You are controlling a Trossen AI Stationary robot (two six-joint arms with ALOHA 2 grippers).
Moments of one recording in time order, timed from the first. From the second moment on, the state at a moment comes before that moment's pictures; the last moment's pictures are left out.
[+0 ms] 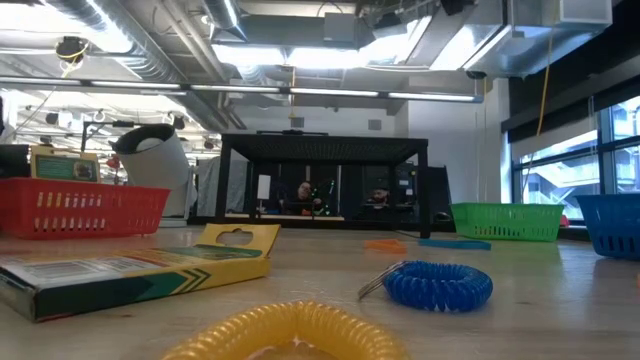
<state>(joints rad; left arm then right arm) -0.26 1.55 1.12 0.41 -0.39 -0.12 0.37 1.29 1.04 -0.13 0.53 0.28</state>
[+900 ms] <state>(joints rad) -0.25 1.55 1.12 0.31 -0.56 -0.12 0.07 1.11 1.01 -1.29 0.52 1.03</state>
